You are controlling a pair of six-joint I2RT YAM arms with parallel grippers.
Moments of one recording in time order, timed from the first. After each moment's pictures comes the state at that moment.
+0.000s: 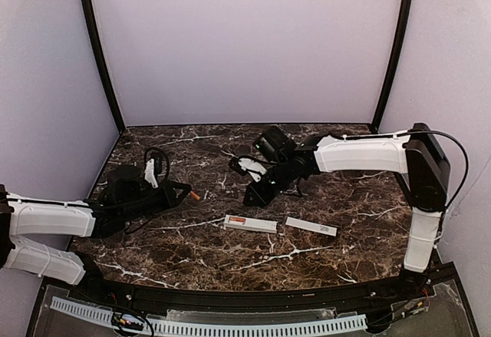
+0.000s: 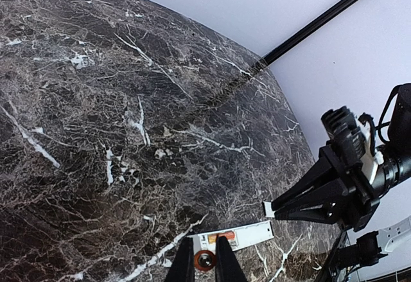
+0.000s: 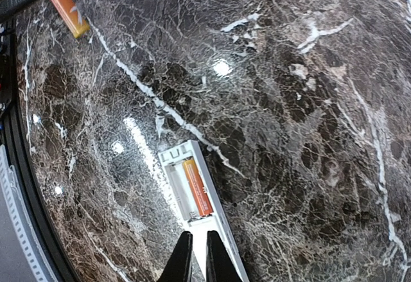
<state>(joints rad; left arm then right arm) -0.65 1.16 0.38 0.42 0.09 -0.76 0.90 1.89 1.41 -0.51 -0.32 0.04</state>
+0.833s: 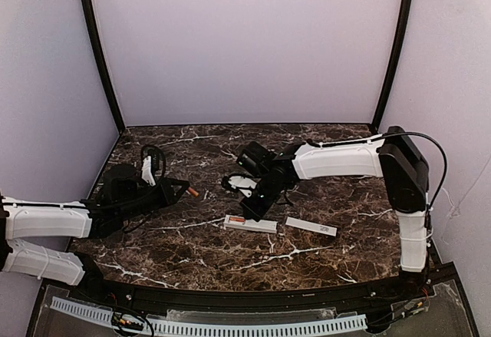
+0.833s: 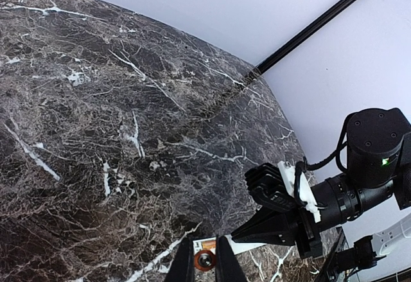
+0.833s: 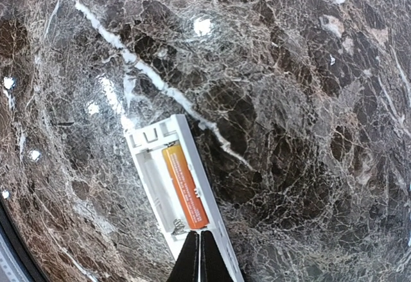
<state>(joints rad) -0.65 1.11 0.38 0.42 0.07 -0.74 0.97 2.06 1.55 -0.67 -0.20 -0.02</state>
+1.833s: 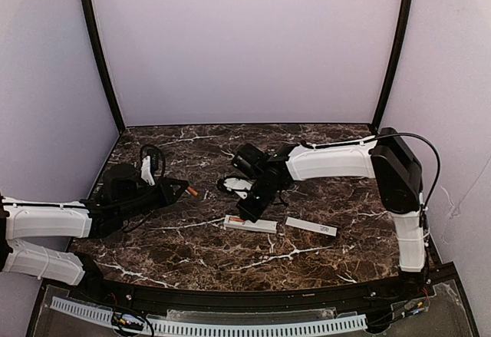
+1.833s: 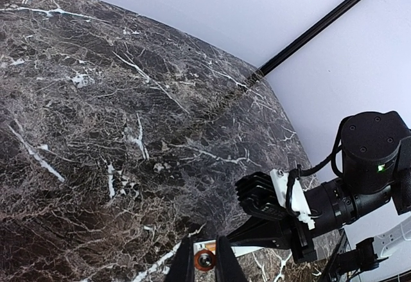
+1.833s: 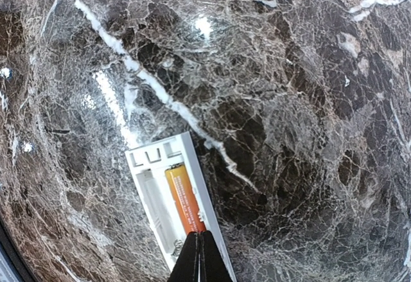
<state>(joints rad) -0.64 1.11 0.38 0.42 0.07 -0.73 0.98 2.12 1.60 -0.67 -0.19 -0.06</state>
